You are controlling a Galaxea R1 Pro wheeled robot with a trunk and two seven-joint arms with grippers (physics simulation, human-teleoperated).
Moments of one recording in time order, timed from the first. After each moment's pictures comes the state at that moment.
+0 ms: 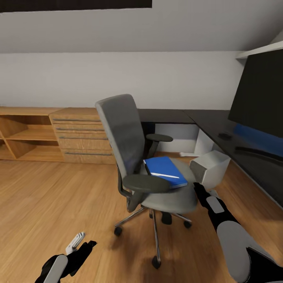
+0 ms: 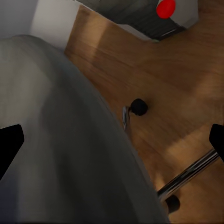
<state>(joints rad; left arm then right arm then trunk) -0.24 0.03 0.16 -0.97 0.92 0.52 0.29 -0.85 -0.03 -0.49 -0.46 -0.74 0.14 -0.09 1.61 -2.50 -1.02</state>
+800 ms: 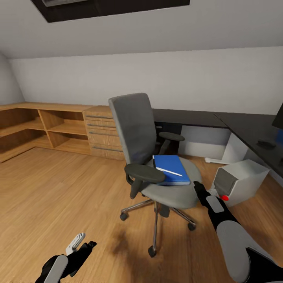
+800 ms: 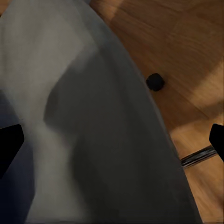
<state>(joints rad) -0.24 0.03 0.15 -0.96 0.91 0.52 0.29 -0.85 -0.02 -0.49 -0.48 -0.75 0.14 -0.09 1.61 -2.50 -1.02</state>
